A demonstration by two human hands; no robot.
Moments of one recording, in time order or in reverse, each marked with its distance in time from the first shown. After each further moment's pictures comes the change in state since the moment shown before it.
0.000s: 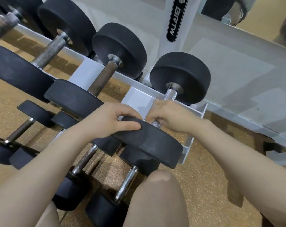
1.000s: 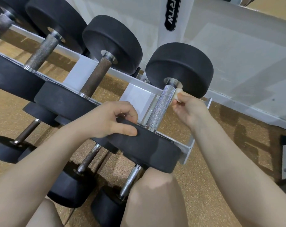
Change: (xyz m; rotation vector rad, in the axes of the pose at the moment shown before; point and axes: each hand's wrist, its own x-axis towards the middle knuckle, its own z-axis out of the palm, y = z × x) left_hand 0.018 0.006 0.004 -0.049 -0.135 -0.037; right_hand -0.003 0.029 0.011 1.975 0.919 0.919
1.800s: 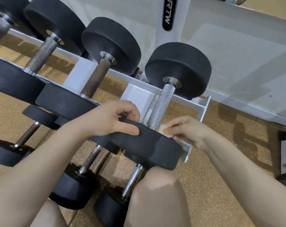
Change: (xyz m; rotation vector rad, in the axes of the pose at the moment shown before) left_hand 0.002 0.002 -0.004 0.032 -0.056 -0.015; right_hand -0.026 0.017 -0.047 -0.923 -0.396 0.144
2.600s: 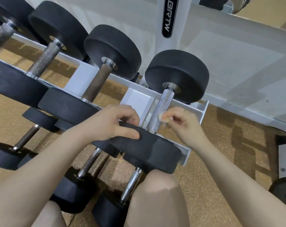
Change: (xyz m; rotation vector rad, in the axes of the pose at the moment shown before) left_hand -0.002 -0.002 0.002 0.033 0.063 0.057; right_hand 0.002 -0.004 0.008 -0.357 0.302 -0.750
